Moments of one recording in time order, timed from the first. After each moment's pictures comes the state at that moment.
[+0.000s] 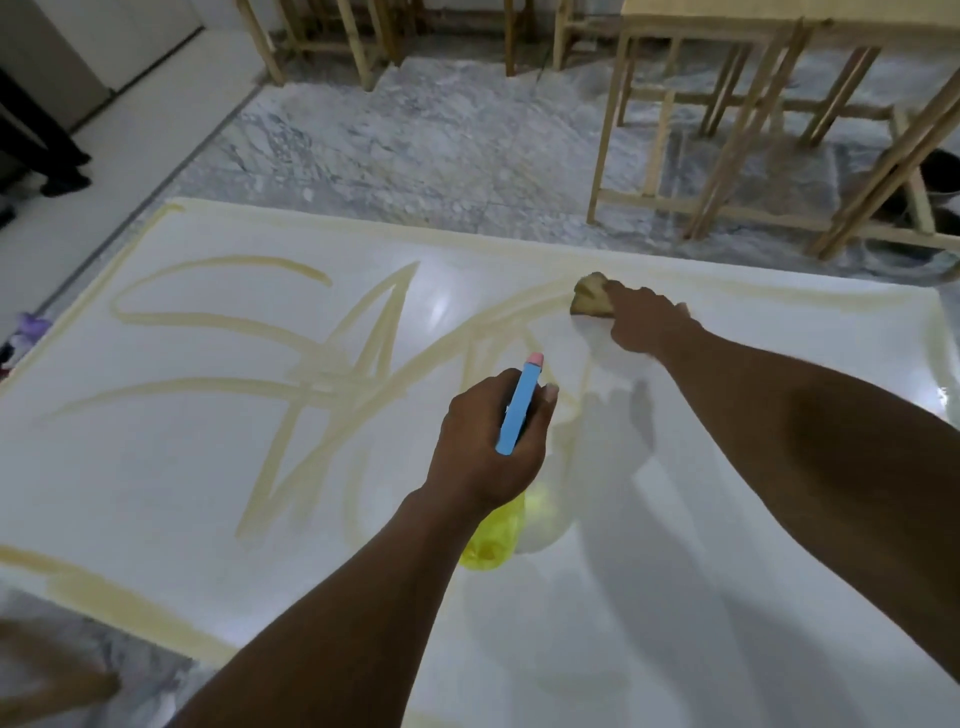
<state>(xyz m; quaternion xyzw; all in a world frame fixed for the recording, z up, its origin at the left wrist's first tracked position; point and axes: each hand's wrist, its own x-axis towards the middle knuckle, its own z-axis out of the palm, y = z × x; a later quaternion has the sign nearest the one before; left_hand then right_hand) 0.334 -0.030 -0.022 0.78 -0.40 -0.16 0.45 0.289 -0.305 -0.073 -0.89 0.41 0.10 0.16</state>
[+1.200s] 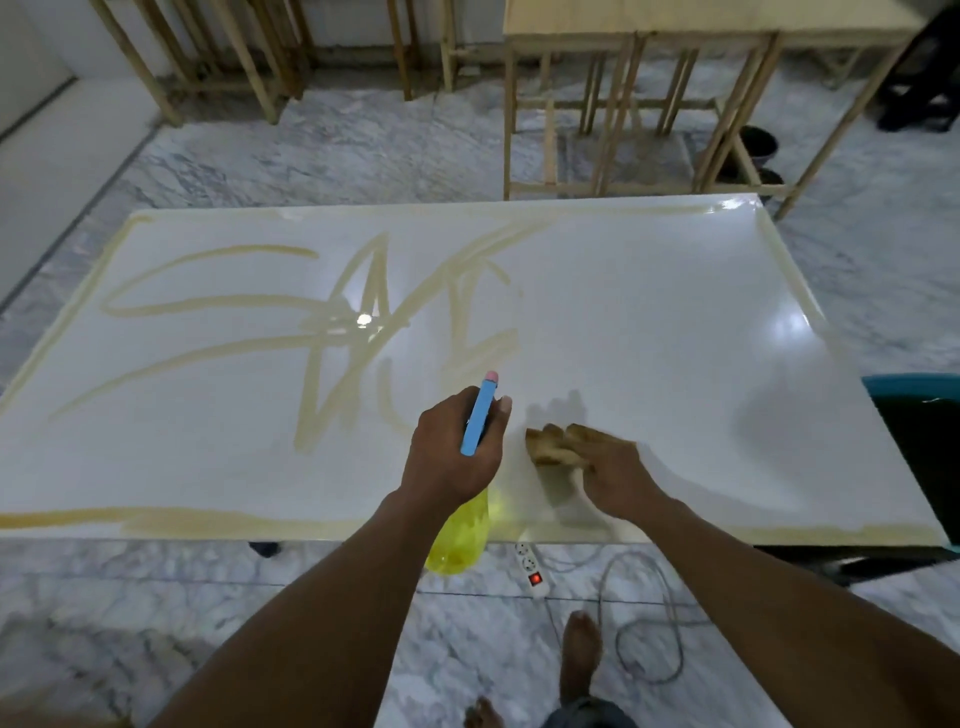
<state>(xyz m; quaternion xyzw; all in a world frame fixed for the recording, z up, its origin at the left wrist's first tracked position) 0.295 0.181 -0.027 0.76 -0.45 -0.23 0.42 0.095 0.062 -0.119 -0.85 0.43 -0.02 0.31</state>
